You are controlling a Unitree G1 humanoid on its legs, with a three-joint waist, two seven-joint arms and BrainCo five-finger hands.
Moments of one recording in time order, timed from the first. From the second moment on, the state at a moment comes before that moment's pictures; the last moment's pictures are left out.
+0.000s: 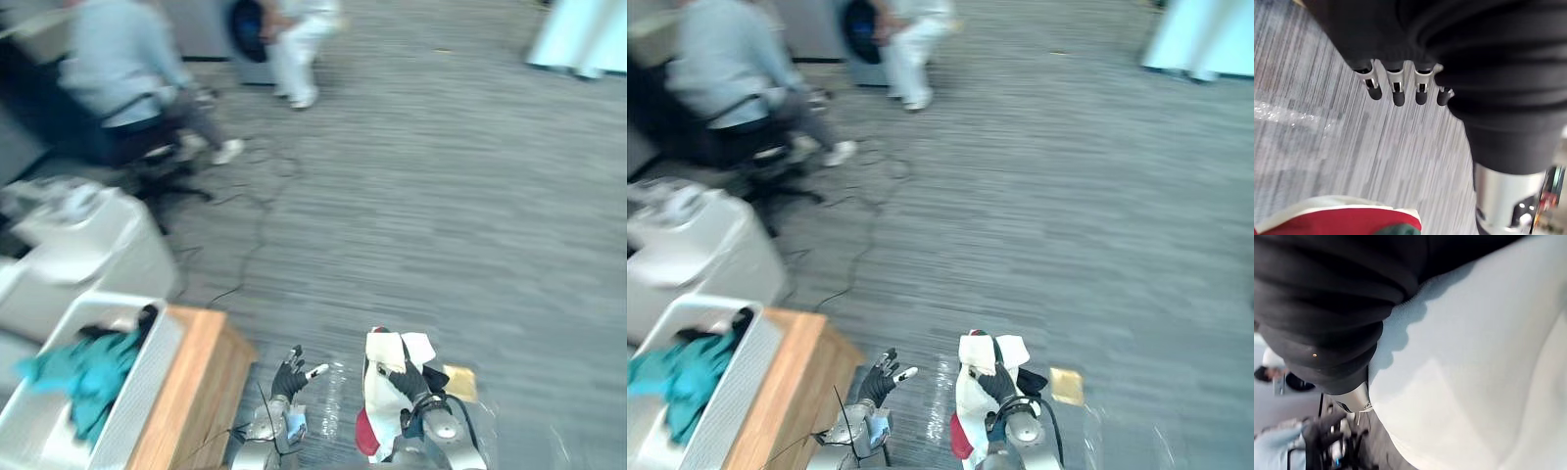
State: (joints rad) left arm 0.13 -0.02 -0.21 0.54 -0.22 -0.10 0.07; right arm 0.09 -0.12 0.20 0.56 0.00 -0.11 -0.02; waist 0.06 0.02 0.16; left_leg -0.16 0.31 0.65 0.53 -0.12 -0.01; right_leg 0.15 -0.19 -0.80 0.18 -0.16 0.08
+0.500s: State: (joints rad) left arm 0.22 0.06 -0.17 0.57 -0.17 -0.09 0.07; right arm 0.15 -0.06 0.17 0.33 0.03 -0.15 0.00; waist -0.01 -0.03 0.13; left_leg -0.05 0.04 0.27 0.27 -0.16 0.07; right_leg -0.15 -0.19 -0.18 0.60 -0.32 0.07
